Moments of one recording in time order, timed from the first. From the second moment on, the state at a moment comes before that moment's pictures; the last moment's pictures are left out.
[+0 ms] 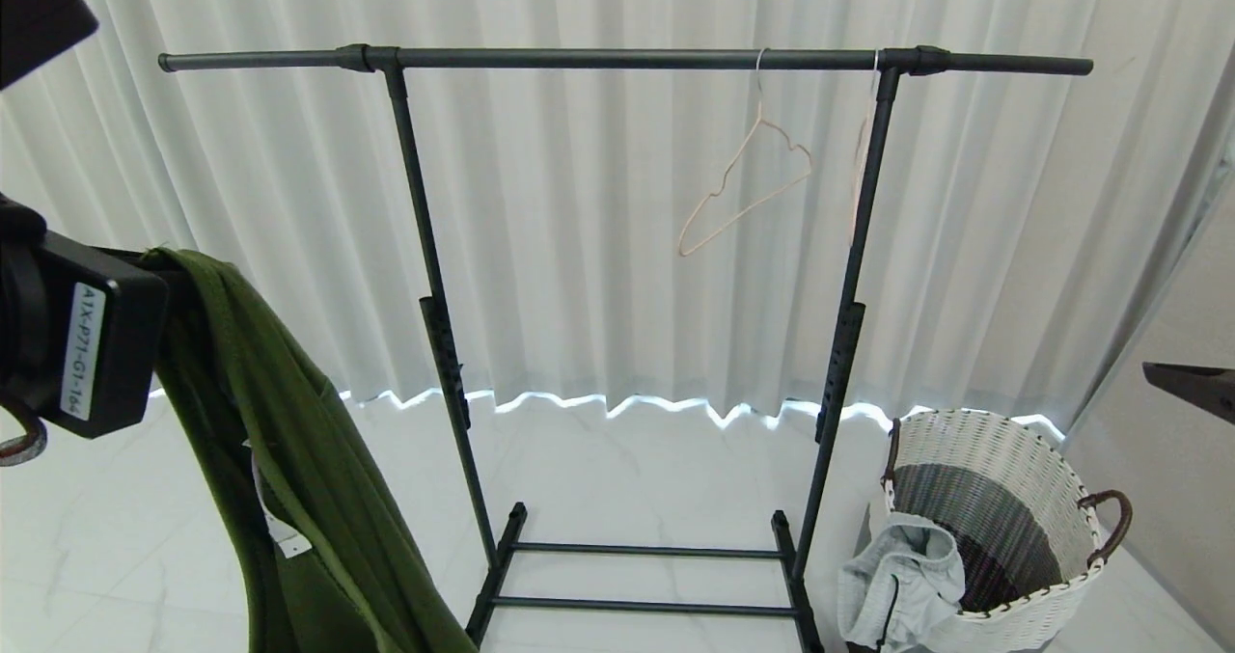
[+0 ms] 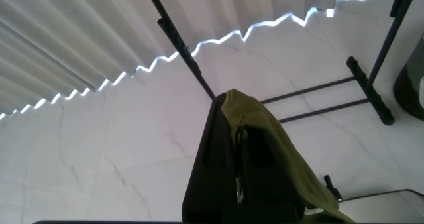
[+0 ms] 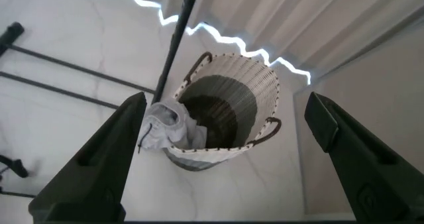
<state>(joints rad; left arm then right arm) -0.80 1.22 -1.38 0.71 0.66 0.03 0.23 1.09 -1.01 0.33 -0.16 -0.25</state>
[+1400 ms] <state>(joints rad) -0.80 1.22 -1.38 0.71 0.66 0.05 0.23 1.08 -1.02 0.25 -0.16 -0.12</state>
